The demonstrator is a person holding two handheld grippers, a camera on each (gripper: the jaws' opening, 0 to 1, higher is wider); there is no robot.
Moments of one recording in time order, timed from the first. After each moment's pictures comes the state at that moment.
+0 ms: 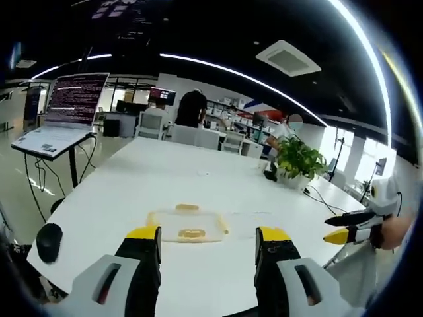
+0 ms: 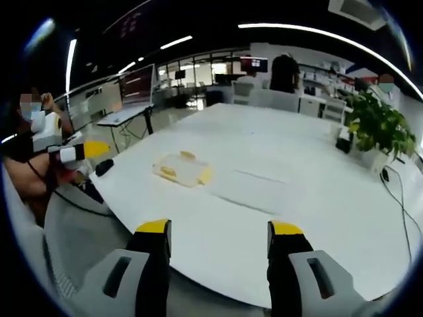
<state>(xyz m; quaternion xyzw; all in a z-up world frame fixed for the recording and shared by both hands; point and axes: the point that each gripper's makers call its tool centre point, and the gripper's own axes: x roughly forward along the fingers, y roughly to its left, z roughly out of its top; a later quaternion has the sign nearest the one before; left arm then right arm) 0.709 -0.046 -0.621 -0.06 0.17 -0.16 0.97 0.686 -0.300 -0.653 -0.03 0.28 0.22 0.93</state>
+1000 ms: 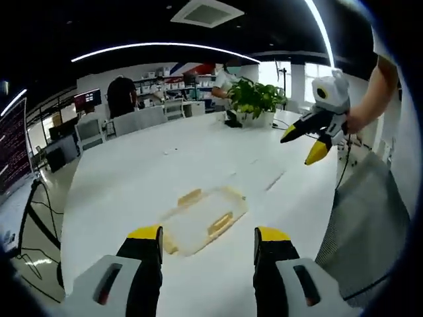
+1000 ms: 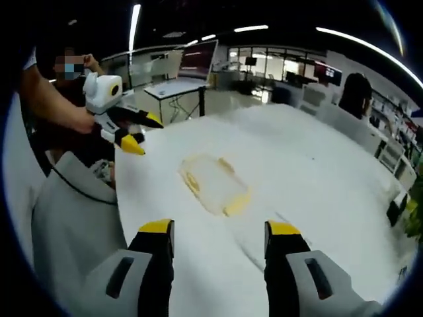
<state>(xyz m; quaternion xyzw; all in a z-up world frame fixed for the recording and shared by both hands) 0.789 -0.020 -0.667 0.13 0.23 -0.36 0.90 0.781 -0.215 -0.663 -0.17 0.28 0.43 0.84</state>
